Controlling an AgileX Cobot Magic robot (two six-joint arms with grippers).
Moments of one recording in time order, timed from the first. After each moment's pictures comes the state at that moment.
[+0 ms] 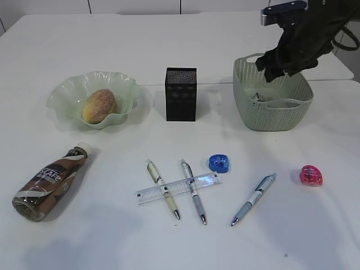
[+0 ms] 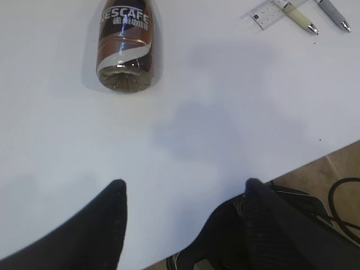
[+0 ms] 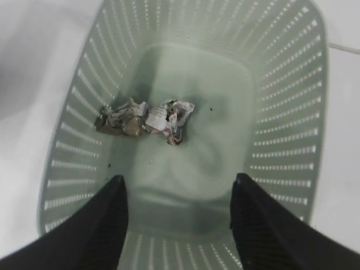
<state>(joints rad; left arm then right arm) -0.31 0.59 -0.54 -0.10 0.96 -0.02 0.09 2.10 -1.77 -0.11 0.74 -0.06</state>
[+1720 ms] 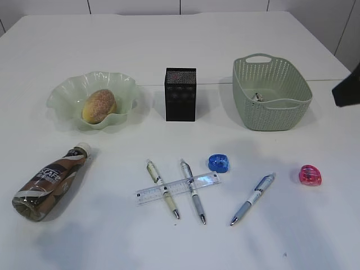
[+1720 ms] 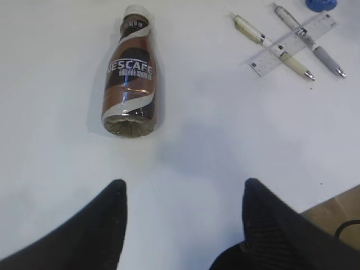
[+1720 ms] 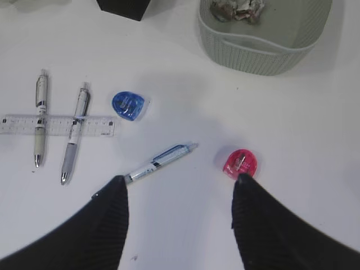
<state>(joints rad) -0.31 0.62 -0.54 -0.10 0.81 -0.02 0.09 1.13 -0.98 0.22 0.85 -0.28</state>
